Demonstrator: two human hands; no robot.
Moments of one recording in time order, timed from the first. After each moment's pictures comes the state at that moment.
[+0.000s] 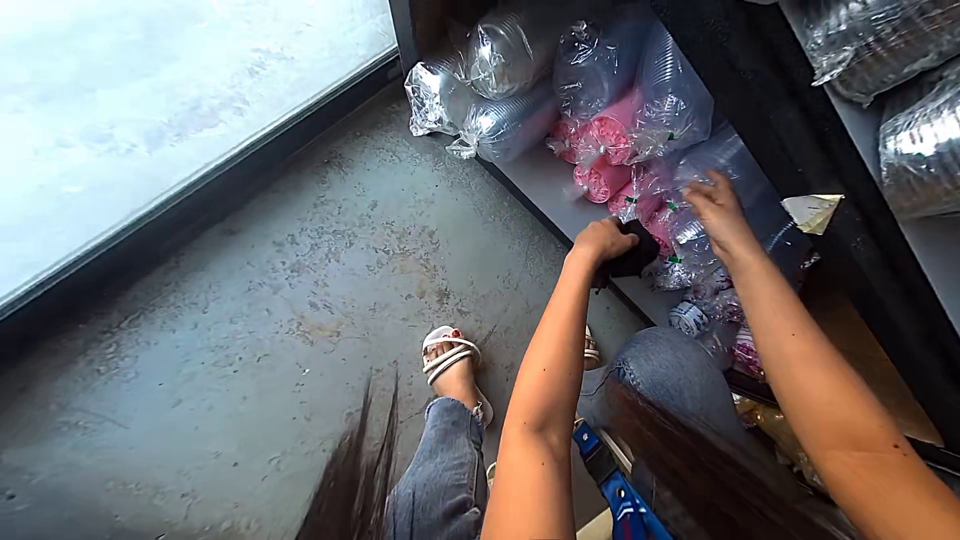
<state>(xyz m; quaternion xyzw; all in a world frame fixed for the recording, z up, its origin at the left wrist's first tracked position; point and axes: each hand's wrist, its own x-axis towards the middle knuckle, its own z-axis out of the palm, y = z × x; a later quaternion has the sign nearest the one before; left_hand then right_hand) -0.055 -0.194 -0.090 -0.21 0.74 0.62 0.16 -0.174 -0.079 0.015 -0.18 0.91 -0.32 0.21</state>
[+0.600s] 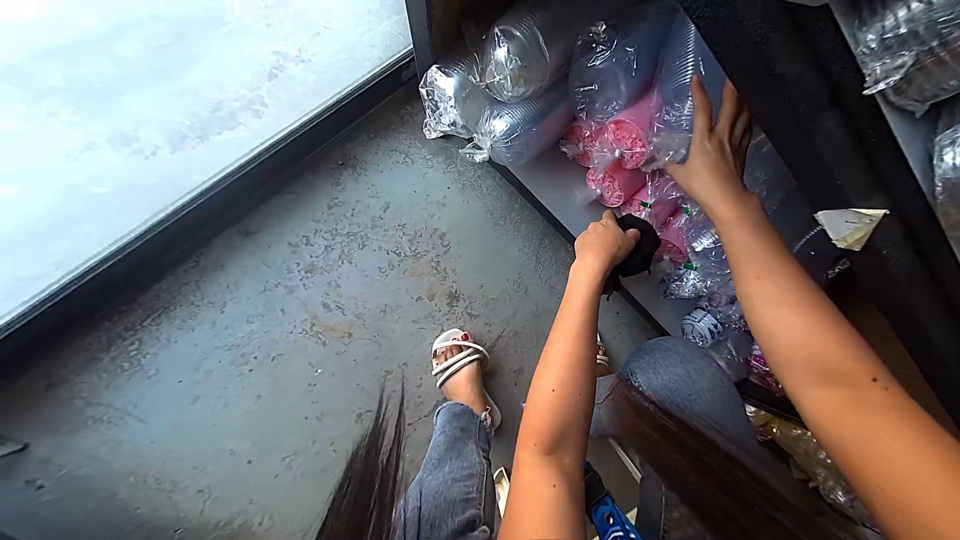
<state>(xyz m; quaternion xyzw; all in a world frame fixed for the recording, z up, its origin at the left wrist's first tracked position) -0.028 -0.203 -0.056 -0.33 0.72 0.60 0.13 -0.166 -0.172 0.033 -0.42 0.91 0.00 0.01</state>
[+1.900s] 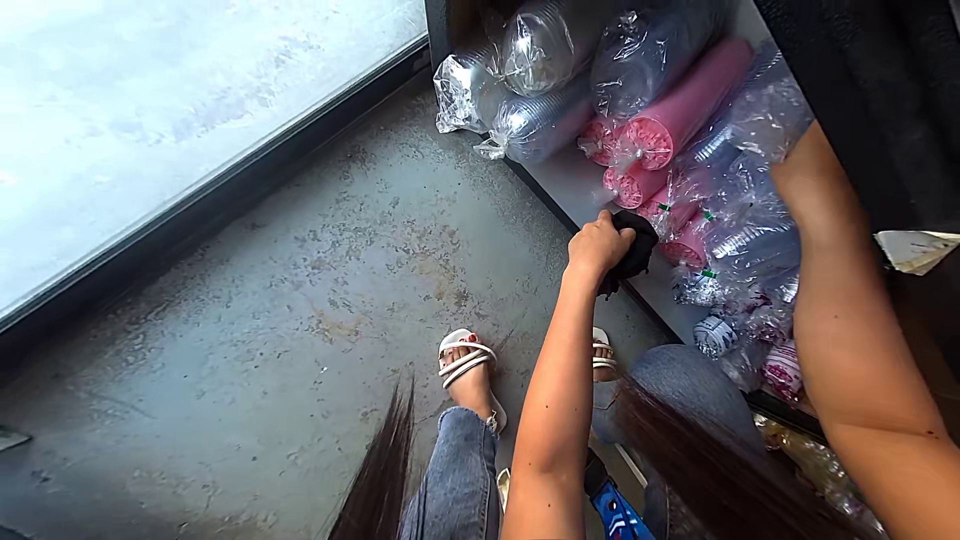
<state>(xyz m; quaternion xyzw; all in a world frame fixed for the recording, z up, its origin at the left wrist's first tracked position) -0.012 -0.227 -0.074 -0.35 0.71 0.60 0.13 -0.140 -0.170 0.086 -0.30 0.95 0.03 0.03</state>
